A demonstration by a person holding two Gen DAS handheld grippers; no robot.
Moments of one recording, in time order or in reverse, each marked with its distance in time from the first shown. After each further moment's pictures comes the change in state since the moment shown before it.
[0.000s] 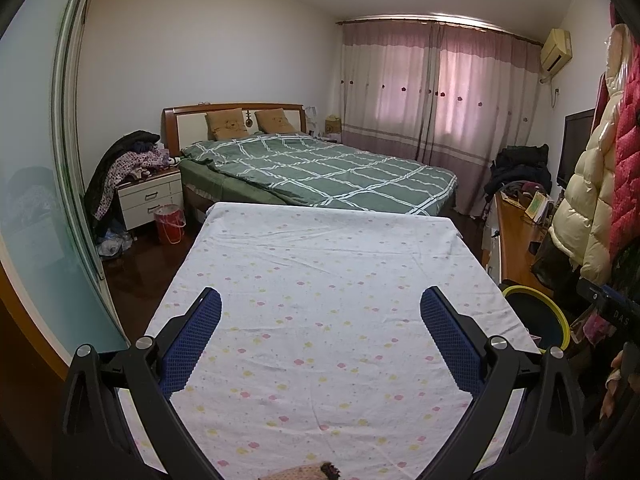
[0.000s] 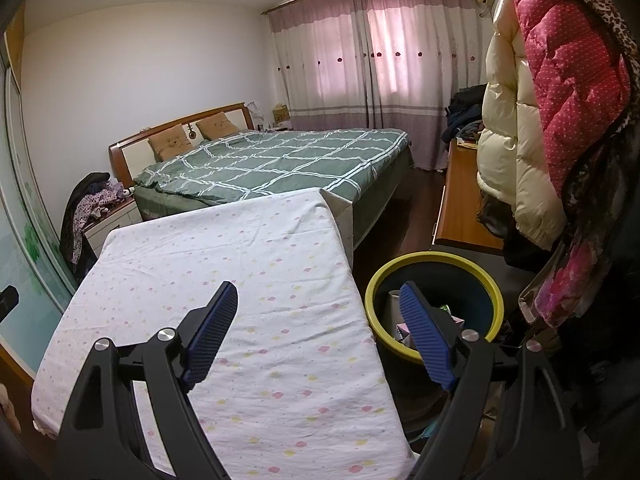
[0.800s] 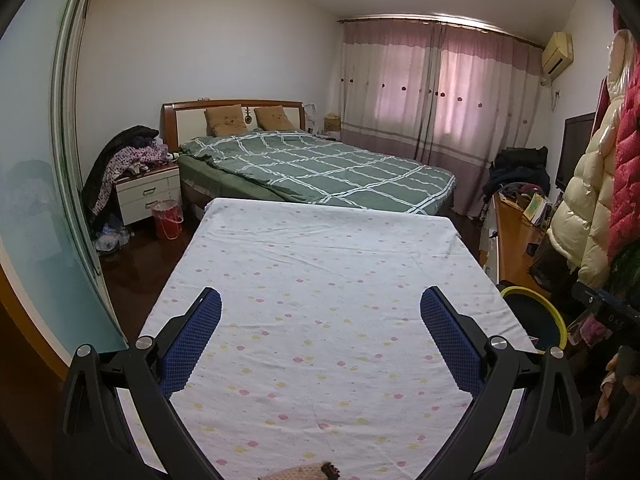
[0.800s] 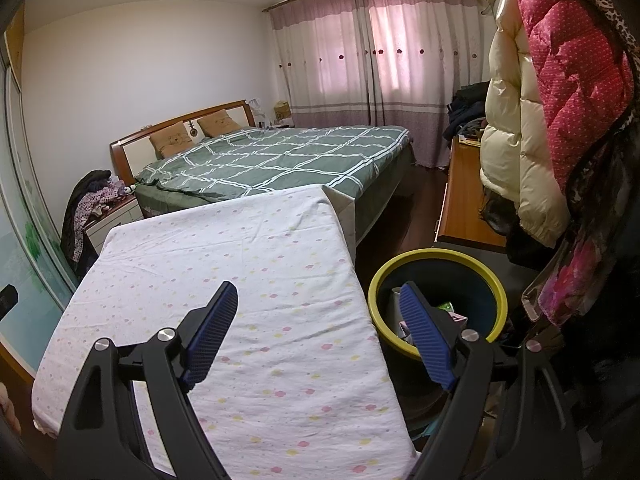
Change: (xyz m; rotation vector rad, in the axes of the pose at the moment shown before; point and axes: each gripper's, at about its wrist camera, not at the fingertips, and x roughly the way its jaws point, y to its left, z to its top) left arm 0.007 0.003 -0.006 -0.012 0.008 -0.008; right arm 0.004 0.002 -0.004 -0.001 0.008 0.003
